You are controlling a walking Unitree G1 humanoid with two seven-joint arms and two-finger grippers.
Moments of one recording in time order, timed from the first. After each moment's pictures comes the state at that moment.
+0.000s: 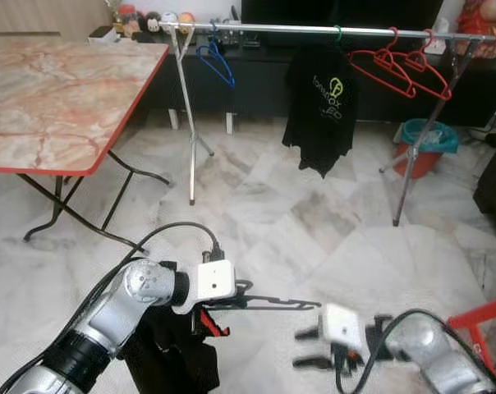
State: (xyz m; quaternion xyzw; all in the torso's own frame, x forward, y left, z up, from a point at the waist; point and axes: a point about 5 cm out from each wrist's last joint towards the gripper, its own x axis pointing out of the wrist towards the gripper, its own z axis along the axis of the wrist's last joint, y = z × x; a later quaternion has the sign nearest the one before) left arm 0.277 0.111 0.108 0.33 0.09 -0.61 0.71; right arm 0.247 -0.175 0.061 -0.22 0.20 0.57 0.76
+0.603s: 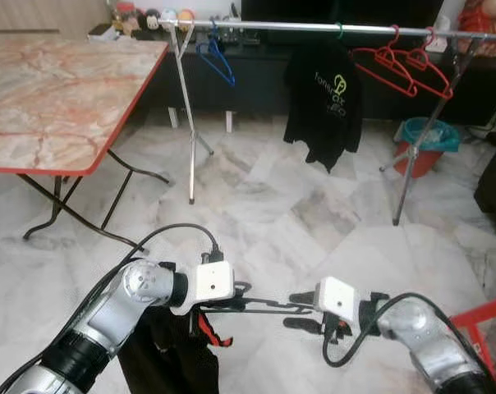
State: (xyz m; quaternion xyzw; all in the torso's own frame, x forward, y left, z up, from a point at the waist) left arm 0.276 0.113 0.108 0.33 0.10 -0.62 0.70; right arm 0.266 -0.167 0.052 -0.23 0.18 0.54 0.79
